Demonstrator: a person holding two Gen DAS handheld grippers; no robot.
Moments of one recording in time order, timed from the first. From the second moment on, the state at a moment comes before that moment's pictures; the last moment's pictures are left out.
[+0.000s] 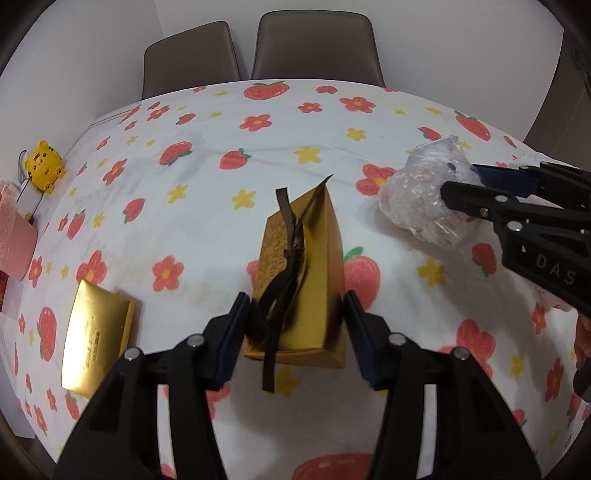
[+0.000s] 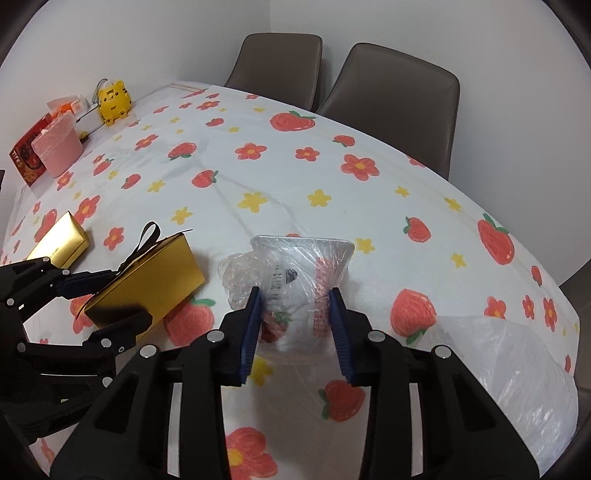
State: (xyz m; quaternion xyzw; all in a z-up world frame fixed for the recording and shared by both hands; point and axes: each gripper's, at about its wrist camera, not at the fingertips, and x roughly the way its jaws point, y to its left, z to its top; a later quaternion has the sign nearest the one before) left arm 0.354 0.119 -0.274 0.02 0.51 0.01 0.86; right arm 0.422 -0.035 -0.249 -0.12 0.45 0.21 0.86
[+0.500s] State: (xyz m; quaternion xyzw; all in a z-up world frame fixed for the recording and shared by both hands) left arm 0.258 0.108 -0.219 0.02 0.49 0.00 0.87; right arm 0.315 -0.060 -0.193 -0.11 0.43 0.20 0.87
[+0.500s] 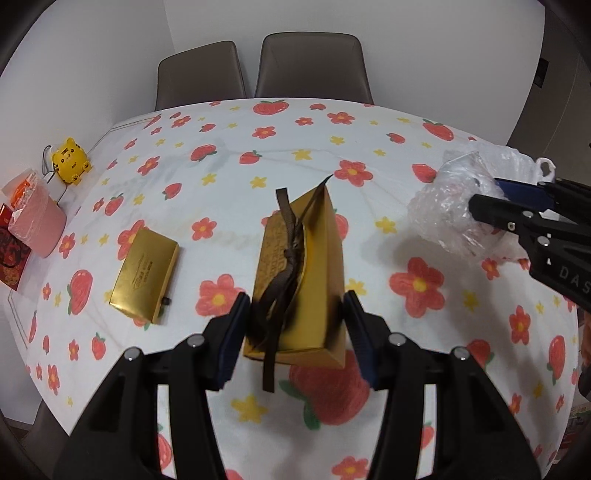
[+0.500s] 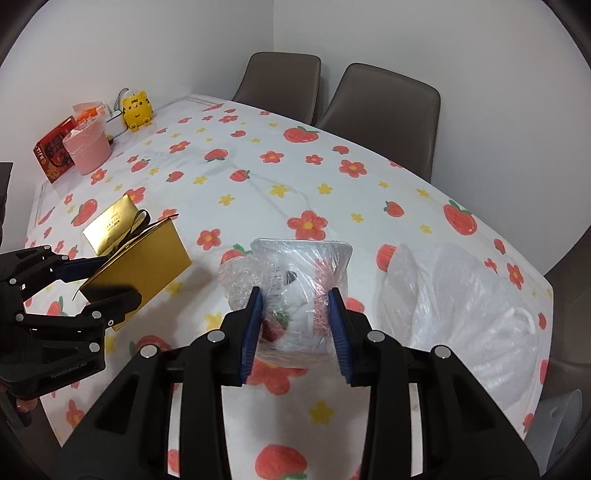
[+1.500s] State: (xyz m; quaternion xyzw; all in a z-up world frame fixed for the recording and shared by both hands) left arm 0.167 -0.148 -0.189 0.12 0.46 -0.19 0.86; right arm 0.147 -0.294 -0.168 -0.01 0.43 0.05 0.90
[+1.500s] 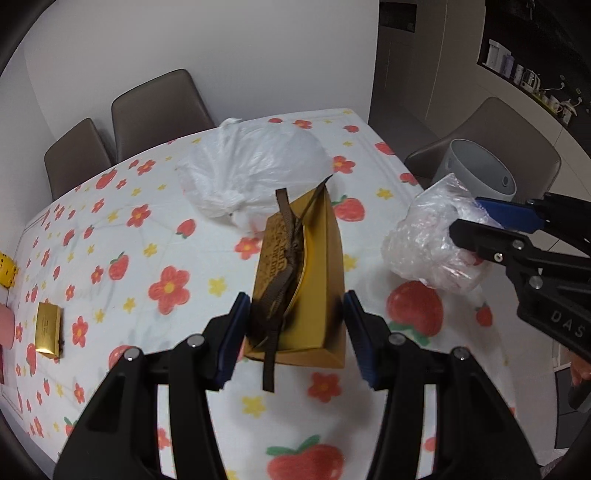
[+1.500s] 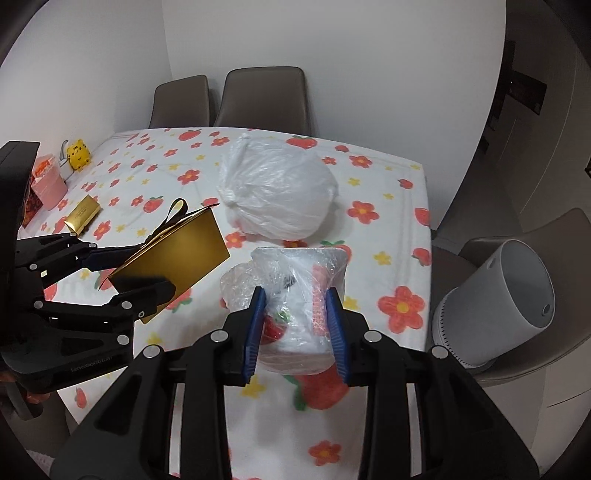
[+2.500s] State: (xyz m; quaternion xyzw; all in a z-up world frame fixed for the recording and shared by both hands) left arm 0.256 -0.573 -0.207 0.18 0.42 -0.34 0.82; right arm 0.191 -0.706 -0.174 0.02 0.41 -0.12 0.91
